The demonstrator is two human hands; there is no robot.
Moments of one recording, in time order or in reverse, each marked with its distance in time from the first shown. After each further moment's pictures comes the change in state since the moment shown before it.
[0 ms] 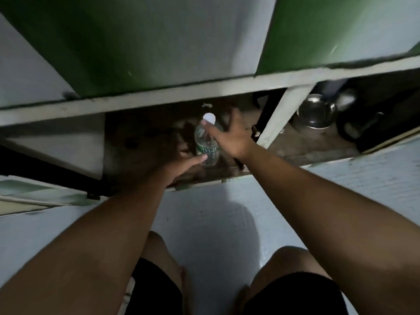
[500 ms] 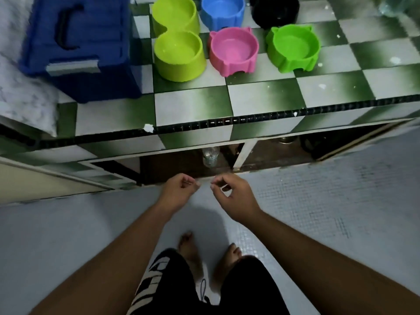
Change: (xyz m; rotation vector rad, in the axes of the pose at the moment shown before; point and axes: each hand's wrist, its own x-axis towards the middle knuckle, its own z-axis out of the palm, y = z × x) left_hand -0.325 0.169 -0.074 0.024 0.088 -0.080; right_hand -0.261 -0.192 -0.118 -0.066 -0.064 -0.273
